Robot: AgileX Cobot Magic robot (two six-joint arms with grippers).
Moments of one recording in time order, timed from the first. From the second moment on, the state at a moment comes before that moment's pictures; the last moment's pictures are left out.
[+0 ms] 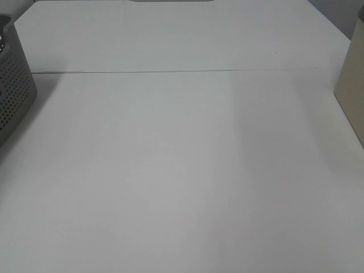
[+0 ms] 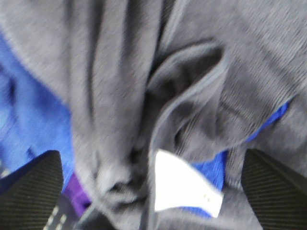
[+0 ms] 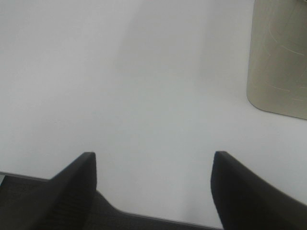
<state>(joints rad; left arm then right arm) 0.48 2.16 -1.80 -0.11 1.22 1.09 0.06 0.00 -0.46 0.08 1.11 -0.08</state>
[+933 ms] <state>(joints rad) 0.48 2.18 -1.80 -0.04 1.22 0.69 0.06 0.00 -0.46 0.08 1.11 -0.08</state>
